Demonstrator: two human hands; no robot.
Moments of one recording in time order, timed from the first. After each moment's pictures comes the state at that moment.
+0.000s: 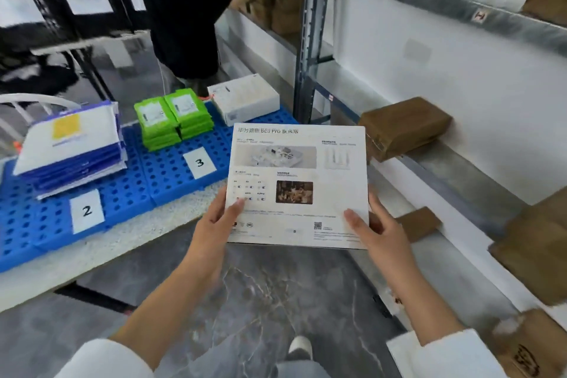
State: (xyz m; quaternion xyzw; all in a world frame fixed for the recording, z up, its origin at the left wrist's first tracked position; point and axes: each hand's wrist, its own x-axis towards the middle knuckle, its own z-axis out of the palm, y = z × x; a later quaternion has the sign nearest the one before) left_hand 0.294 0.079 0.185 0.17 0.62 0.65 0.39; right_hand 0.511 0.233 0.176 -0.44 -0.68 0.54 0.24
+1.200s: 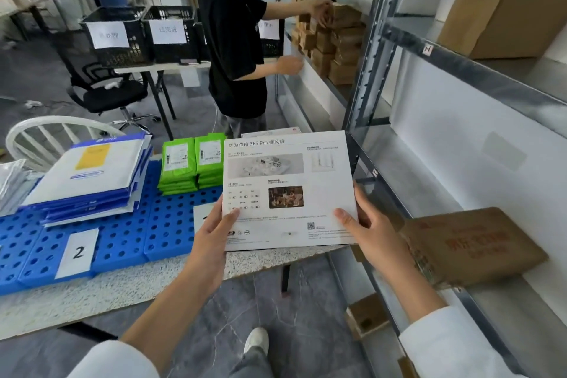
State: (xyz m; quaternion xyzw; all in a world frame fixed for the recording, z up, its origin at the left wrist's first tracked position) left_hand 0.172 0.256 0.183 0.05 0.59 0.75 0.30; right_hand 0.329 0.479 0.202 -0.26 -0.77 0.56 0.16
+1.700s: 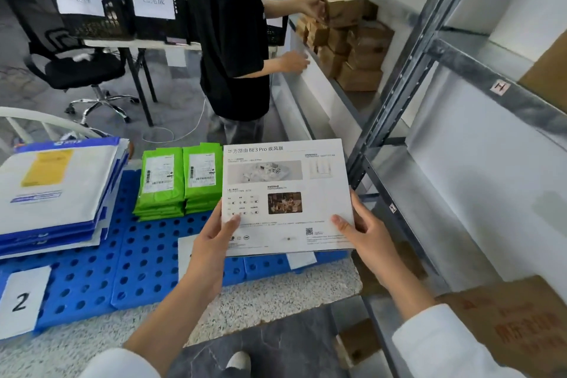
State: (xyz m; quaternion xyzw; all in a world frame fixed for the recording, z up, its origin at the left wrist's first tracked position) left_hand 0.026 0.311 0.145 0.00 0.57 0.75 0.32; right_hand 0.175 0.540 0.182 -0.31 -0.77 0.54 0.12
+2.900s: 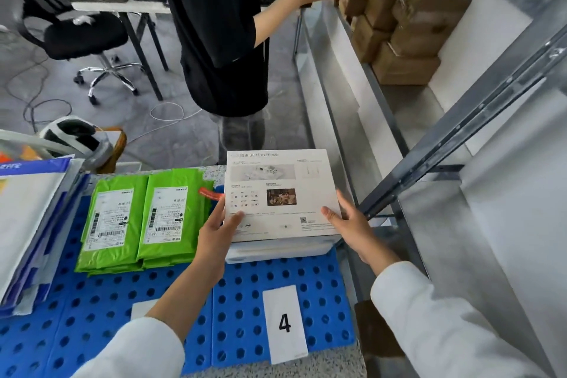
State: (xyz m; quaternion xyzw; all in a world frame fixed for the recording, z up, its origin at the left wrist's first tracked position) left_hand -0.149 0.490 0.079 -0.10 0.65 0.69 0.31; right_hand -0.044 0.735 0.103 -0.35 -0.75 0.57 -0.05
